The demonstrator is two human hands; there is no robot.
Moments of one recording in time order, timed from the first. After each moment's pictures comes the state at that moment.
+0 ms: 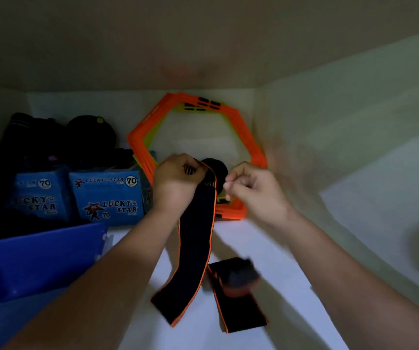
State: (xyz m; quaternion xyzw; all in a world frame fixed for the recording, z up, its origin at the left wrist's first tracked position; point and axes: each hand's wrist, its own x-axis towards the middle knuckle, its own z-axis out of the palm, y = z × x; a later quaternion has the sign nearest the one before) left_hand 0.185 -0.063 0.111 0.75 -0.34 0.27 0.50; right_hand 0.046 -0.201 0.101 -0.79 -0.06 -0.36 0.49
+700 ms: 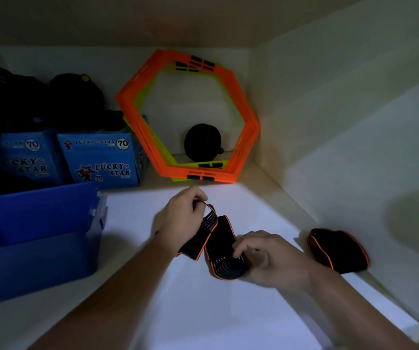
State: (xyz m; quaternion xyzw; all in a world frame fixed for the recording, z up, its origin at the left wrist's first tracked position) left_hand 0.122 -0.039 -0.022 0.82 -0.36 0.10 0.43; right_hand -0.068 -0.194 -0.052 -0.92 -0.05 -0.16 0.35
